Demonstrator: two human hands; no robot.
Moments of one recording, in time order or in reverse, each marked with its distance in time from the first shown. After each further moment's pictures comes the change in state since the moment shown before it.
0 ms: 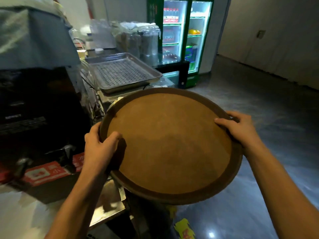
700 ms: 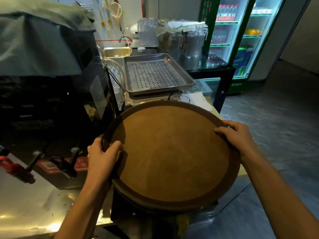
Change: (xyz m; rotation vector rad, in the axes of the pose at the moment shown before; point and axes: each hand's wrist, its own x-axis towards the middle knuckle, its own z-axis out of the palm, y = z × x) left_hand 0.030 -0.018 0.033 0.087 0.247 -0.209; right_hand 0.135 0.004 0.065 0.038 -0.280 -0.033
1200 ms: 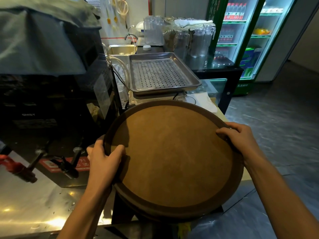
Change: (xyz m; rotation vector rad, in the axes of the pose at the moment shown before) left_hand -0.001 0.000 -0.001 0.087 0.041 0.007; right_hand 0.016 0.004 0.010 -0.008 -0.055 -0.054
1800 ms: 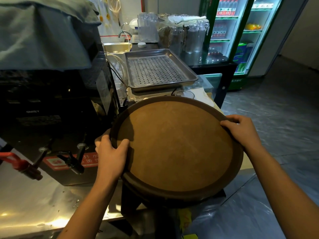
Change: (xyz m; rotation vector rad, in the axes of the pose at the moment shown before) left_hand 0.002 -0.003 -0.004 0.084 -0.033 0.117; right_hand -0.007 0.007 -0.001 -0.234 0.139 -0.043
